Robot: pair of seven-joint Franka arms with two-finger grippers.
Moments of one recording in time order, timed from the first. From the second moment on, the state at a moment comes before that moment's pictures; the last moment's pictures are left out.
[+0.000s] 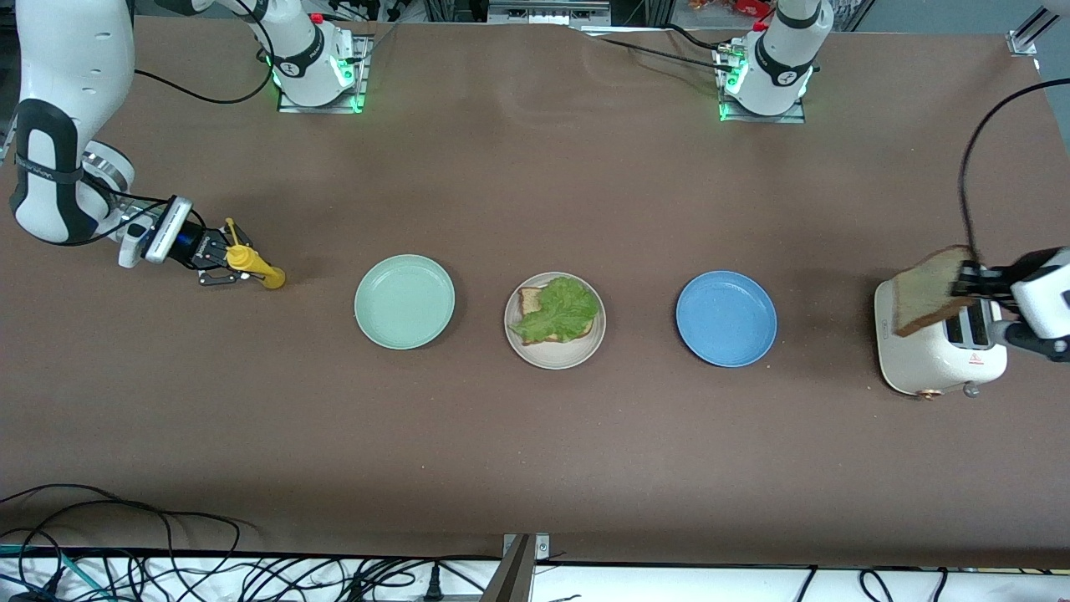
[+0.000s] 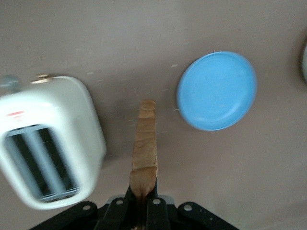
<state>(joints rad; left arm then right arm) 0.01 0.46 0.11 -1.24 -0.16 1.40 0.38 0.35 0.65 -0.84 -2.22 1.47 1.56 -2.66</state>
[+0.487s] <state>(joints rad) -0.16 0.60 0.09 -1.26 -0.73 1.39 0.00 0.24 0.65 -0.86 -2.13 1.28 1.53 -2.50</state>
